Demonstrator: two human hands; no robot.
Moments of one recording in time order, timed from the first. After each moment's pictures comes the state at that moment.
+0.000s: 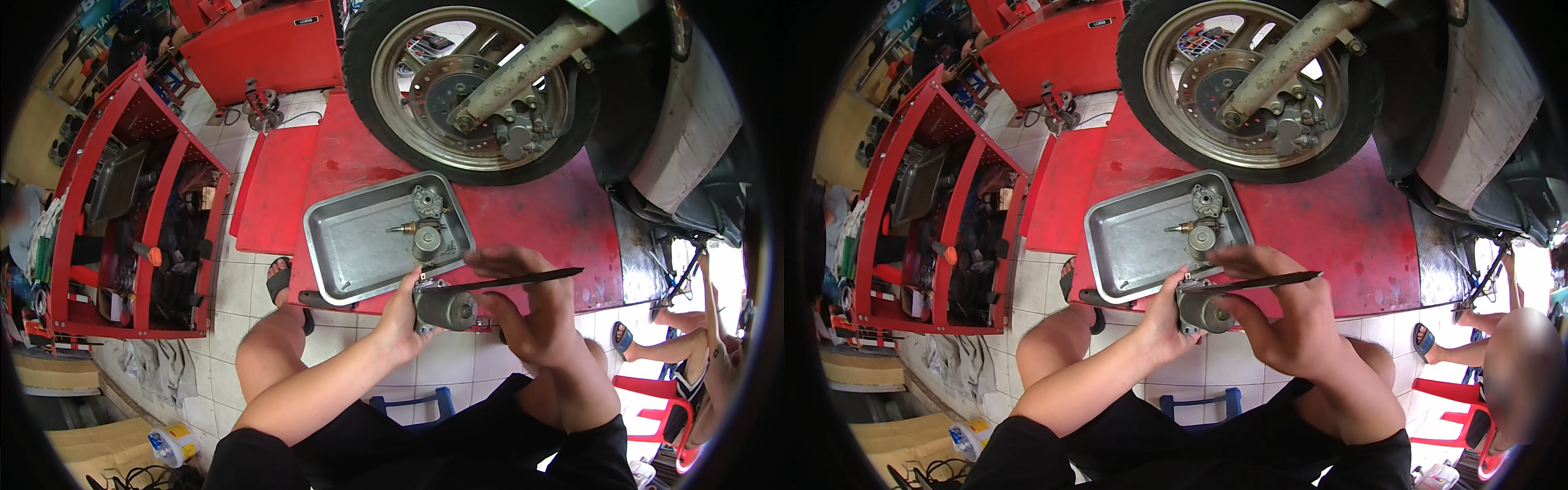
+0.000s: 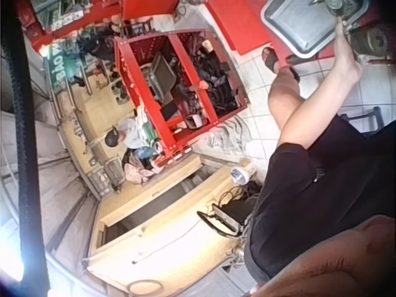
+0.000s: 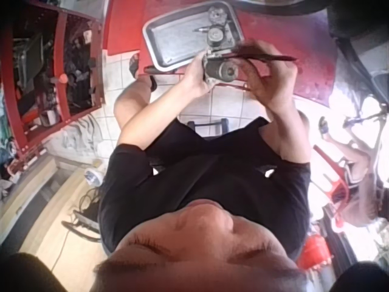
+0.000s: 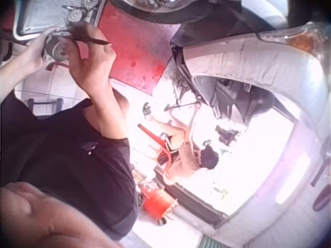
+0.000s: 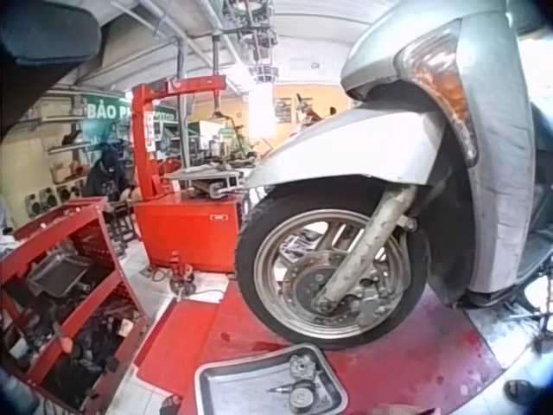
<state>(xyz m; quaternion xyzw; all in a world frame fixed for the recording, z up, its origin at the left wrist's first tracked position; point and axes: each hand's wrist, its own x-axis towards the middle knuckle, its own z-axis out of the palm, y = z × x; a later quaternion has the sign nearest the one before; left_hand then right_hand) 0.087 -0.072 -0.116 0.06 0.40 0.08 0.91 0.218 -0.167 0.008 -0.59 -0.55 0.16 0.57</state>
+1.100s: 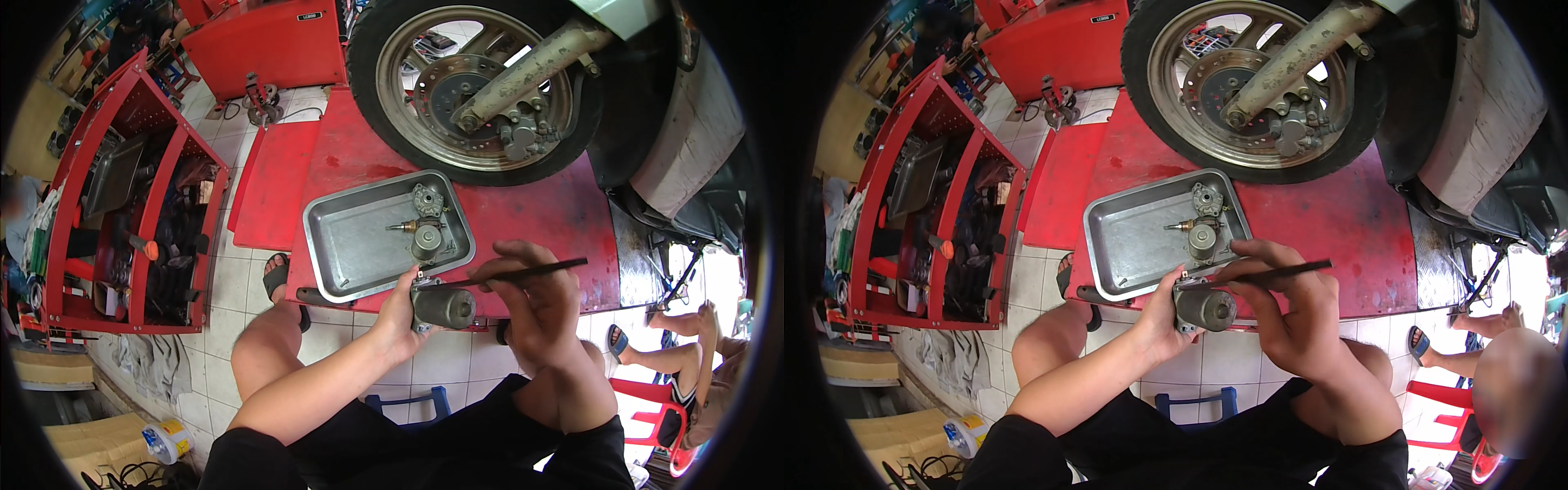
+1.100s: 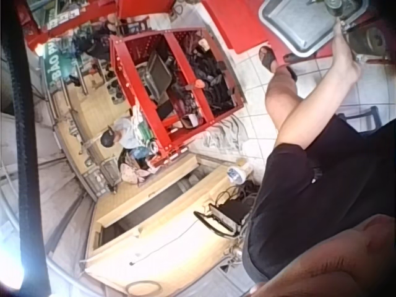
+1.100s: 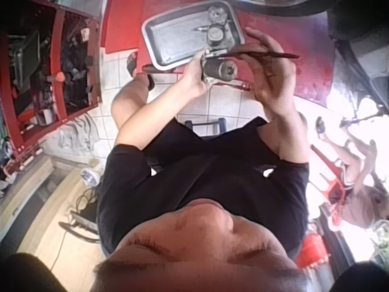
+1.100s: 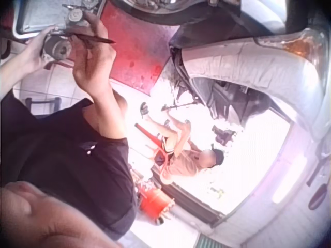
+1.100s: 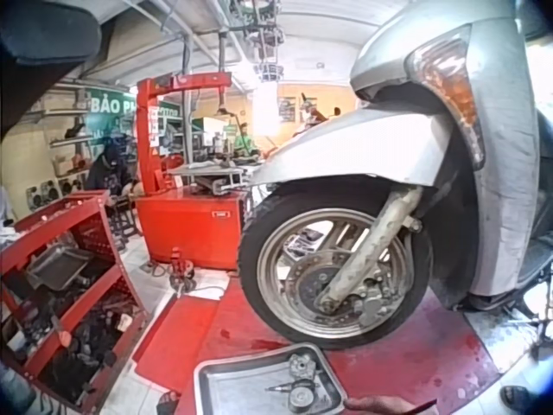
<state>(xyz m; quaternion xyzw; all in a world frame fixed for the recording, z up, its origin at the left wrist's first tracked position) 0.086 -0.072 -0.110 0.06 0.40 0.10 0.91 0.229 -0.174 -0.002 -0.59 -0.54 0.22 0.56</state>
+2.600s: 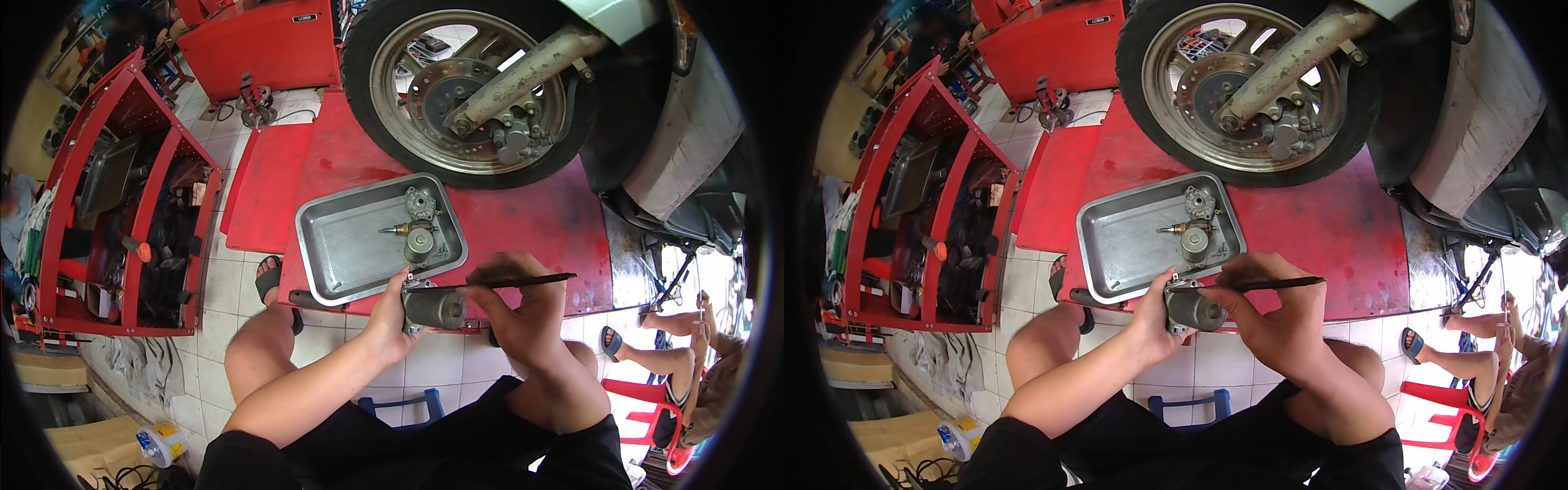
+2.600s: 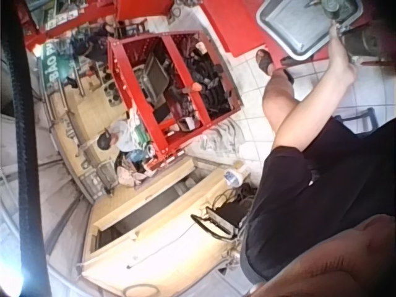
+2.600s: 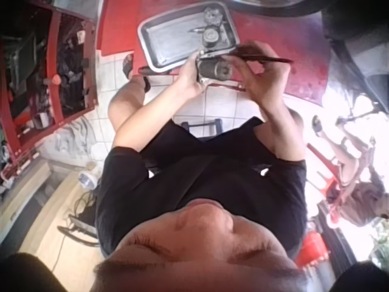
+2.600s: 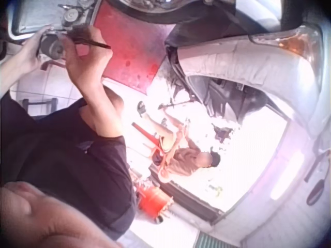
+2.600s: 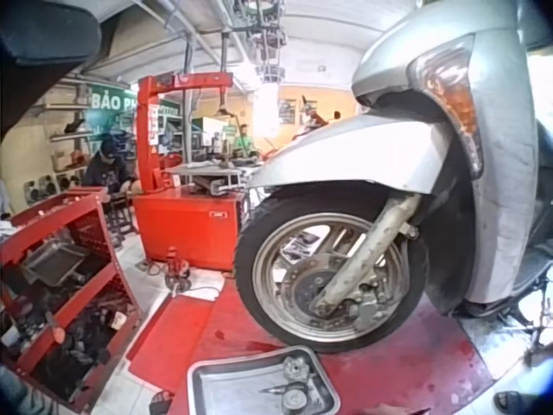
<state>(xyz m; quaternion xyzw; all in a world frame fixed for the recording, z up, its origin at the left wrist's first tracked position) 0.088 -0.071 -0.120 0.06 0.41 0.11 0.91 0.227 -0.173 -0.005 -0.66 -0.53 0.19 0.50</state>
